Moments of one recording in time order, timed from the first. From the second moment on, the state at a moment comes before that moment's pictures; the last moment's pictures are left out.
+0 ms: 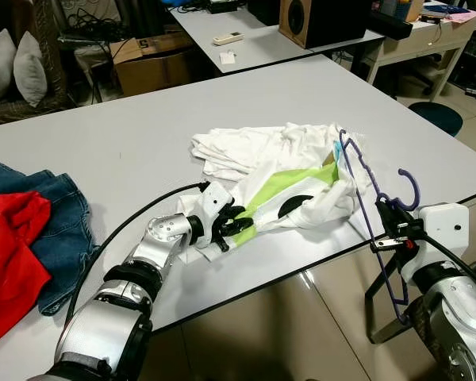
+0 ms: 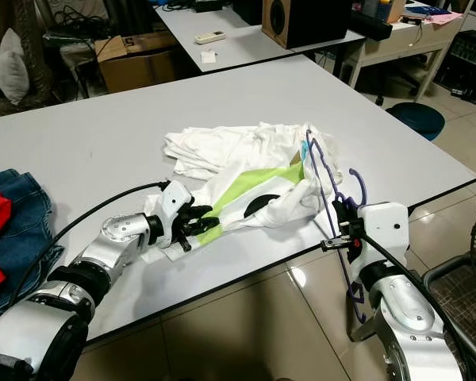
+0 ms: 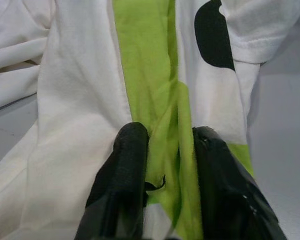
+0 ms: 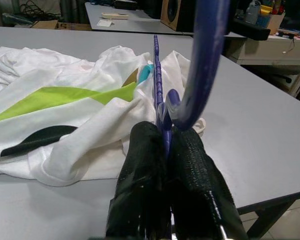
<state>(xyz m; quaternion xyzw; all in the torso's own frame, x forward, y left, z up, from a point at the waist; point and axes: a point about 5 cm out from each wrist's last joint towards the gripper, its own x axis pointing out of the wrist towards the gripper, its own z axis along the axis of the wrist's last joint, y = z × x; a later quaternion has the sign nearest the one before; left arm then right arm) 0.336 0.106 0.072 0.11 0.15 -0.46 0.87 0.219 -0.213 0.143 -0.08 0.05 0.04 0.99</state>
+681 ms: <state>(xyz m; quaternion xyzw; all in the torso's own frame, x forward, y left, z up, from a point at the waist) 0.337 0.107 0.074 0.09 0.14 -0.46 0.88 0.221 -0.211 0.141 -0.09 0.05 0.05 0.99</state>
